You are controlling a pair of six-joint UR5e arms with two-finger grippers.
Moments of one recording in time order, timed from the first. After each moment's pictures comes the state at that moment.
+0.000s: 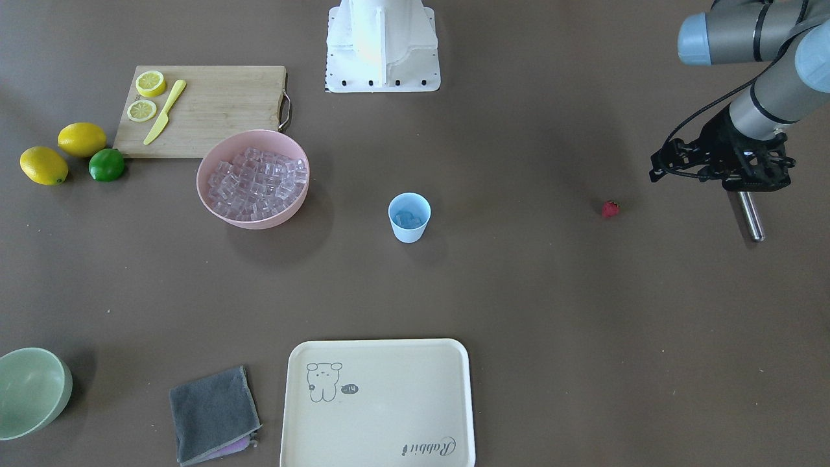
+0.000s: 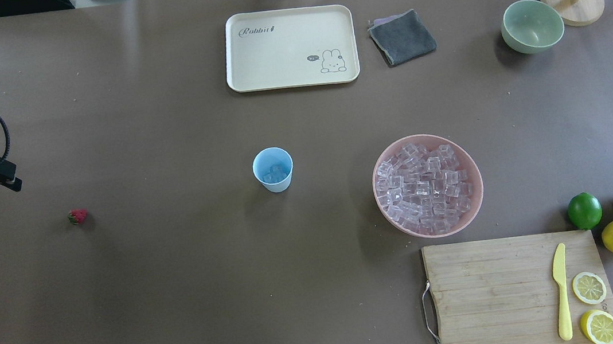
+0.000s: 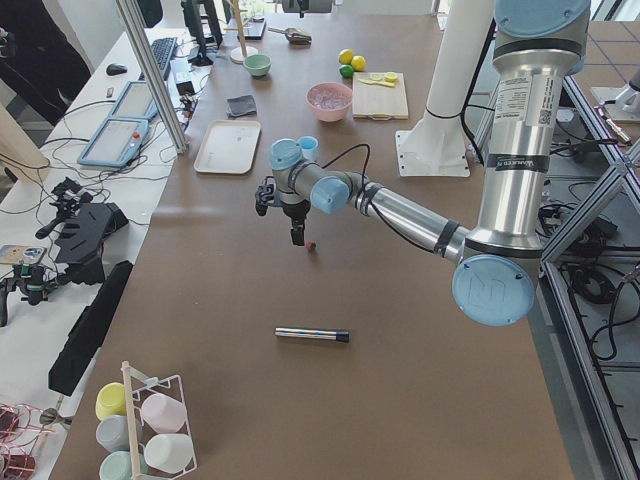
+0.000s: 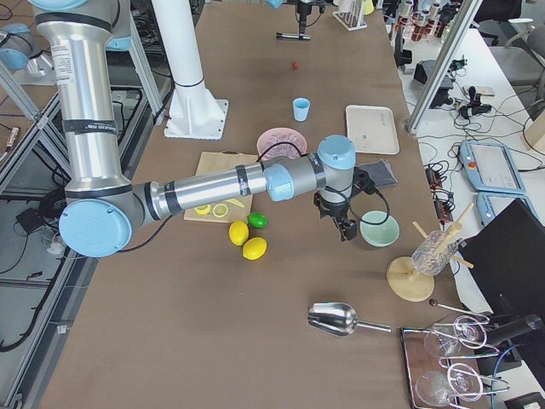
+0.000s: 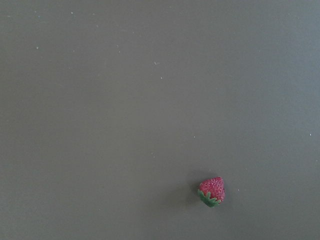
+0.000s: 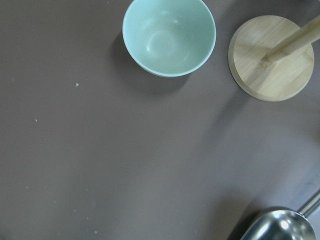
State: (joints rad) left arm -1.02 -1.66 -1.89 -1.66 -2.30 -0.71; right arm 1.45 -1.51 1.72 -1.47 2.28 -0.35
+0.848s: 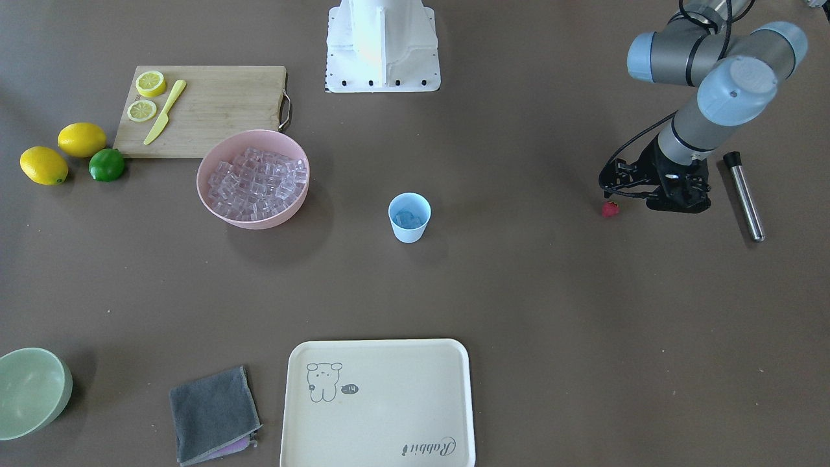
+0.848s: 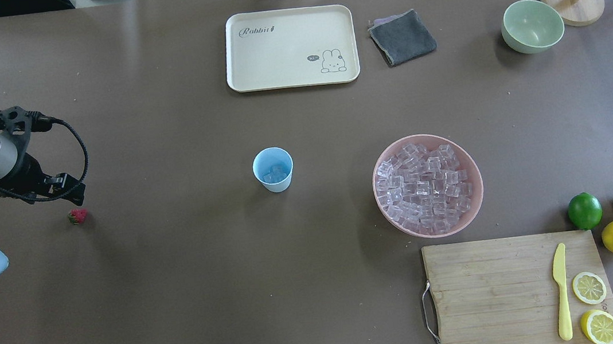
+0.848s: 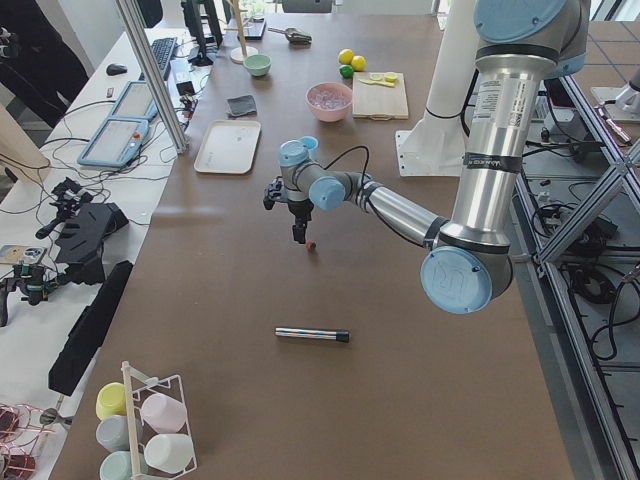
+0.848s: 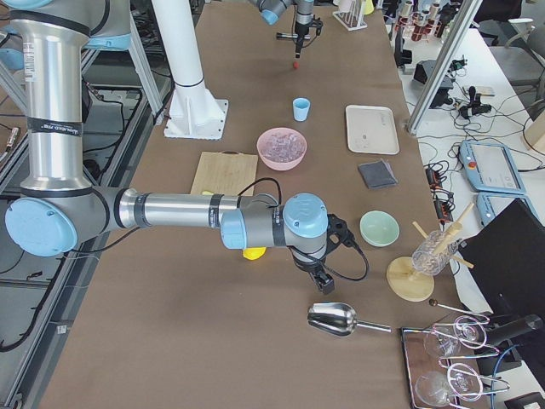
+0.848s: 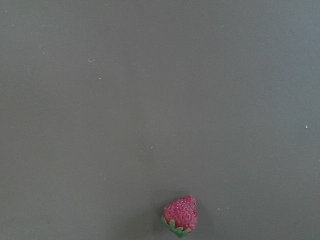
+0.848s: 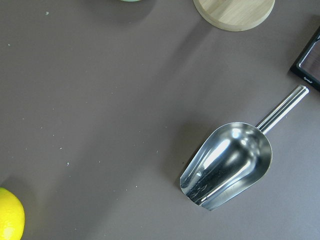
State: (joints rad) left arm -0.85 -1.73 -1.80 -1.72 -2.14 -0.71; right arm 1.64 -1.63 1.66 -1.46 2.38 -0.59
